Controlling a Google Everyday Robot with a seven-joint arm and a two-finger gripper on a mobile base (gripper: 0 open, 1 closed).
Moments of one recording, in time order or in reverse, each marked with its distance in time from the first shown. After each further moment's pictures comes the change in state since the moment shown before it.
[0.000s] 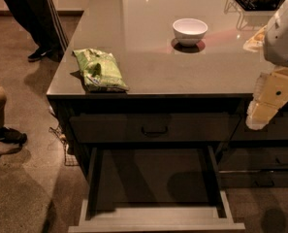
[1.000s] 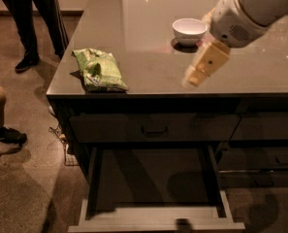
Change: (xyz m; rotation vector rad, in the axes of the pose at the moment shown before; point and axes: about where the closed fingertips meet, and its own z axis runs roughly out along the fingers) arm -0.101 -0.068 0.029 0.114 -0.289 0.078
